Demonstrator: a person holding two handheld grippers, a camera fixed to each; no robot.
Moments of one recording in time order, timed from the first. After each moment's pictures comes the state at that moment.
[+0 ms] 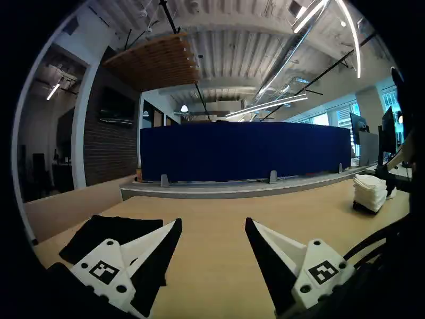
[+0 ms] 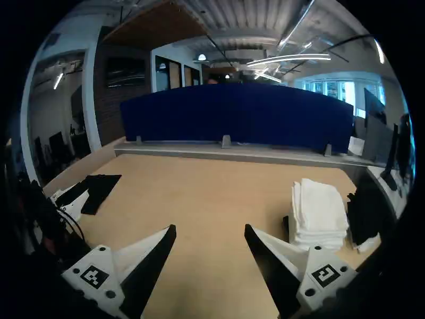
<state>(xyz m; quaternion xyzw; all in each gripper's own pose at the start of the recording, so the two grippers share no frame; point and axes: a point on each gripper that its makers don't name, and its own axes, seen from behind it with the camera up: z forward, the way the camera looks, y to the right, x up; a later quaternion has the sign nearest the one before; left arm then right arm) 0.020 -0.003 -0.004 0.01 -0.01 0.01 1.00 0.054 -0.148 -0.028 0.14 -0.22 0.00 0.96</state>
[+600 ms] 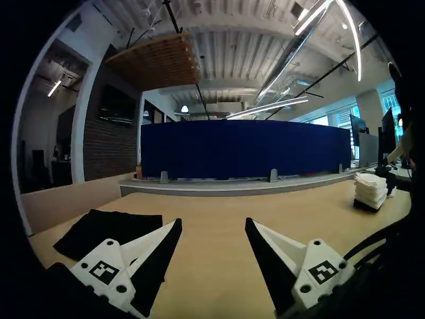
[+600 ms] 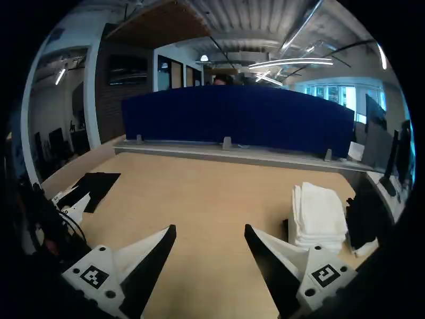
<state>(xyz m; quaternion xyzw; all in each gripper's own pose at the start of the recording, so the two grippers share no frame) 0.003 -0.005 -0.001 0.01 0.00 0.00 1.00 0.058 -0.151 -0.028 0.14 -0.21 -0.01 0.97</state>
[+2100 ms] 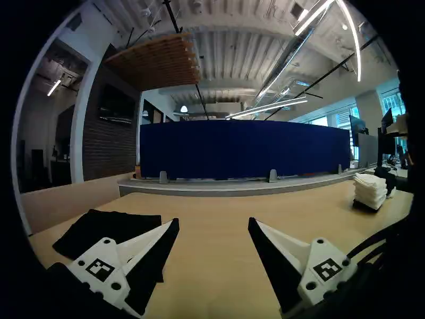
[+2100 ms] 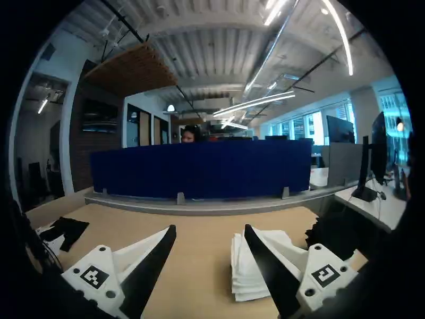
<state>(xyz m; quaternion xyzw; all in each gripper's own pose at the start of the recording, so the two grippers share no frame) 0.001 -0.003 0.000 0.01 0.00 0.00 1.00 0.135 -0.024 -0.001 0.03 -0.05 0.02 1.00</state>
